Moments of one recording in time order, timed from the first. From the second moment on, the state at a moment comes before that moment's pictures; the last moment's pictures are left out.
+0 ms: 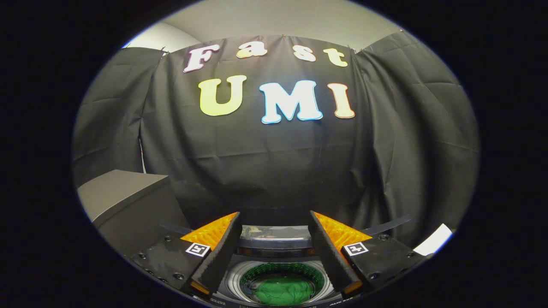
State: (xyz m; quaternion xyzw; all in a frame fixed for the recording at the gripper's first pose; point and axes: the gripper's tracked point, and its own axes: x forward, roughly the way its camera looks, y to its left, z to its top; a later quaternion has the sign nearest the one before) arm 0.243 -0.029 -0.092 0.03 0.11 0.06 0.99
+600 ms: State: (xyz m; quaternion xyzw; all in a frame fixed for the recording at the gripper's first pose) arm 0.204 -0.029 -0.072 0.03 0.09 0.06 0.99
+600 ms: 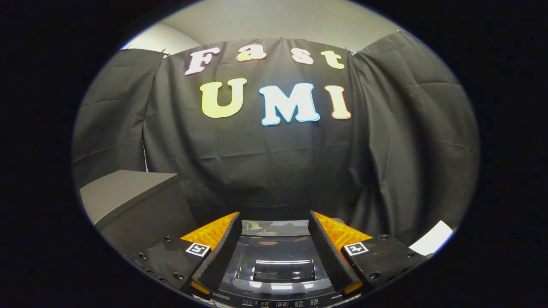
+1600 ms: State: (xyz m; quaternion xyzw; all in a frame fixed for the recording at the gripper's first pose) arm 0.054 -0.016 0.032 0.02 0.00 0.03 1.00
